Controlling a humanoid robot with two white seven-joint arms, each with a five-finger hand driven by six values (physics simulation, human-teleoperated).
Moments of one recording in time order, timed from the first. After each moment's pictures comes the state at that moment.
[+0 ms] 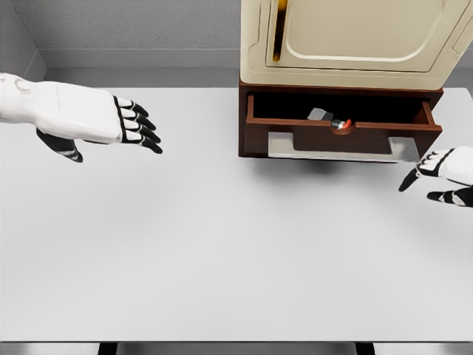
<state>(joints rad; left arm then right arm) -1.51 1.10 -1.46 -1.72 -0.05 -0.61 -0.61 -0.06 -1.14 0.06 -1.70 -0.01 -0.62 0.61</state>
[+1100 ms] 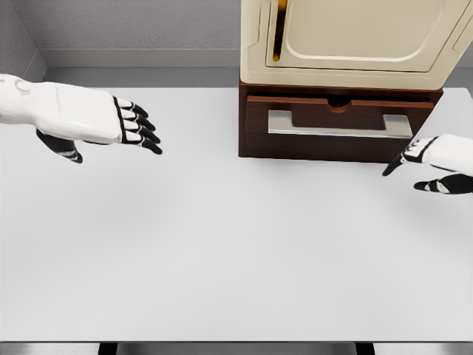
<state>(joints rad) -1.51 1.10 -1.46 -1.72 -0.05 -0.61 -0.61 -0.25 -1.10 0.26 -1.63 -0.03 -0.61 0.61</state>
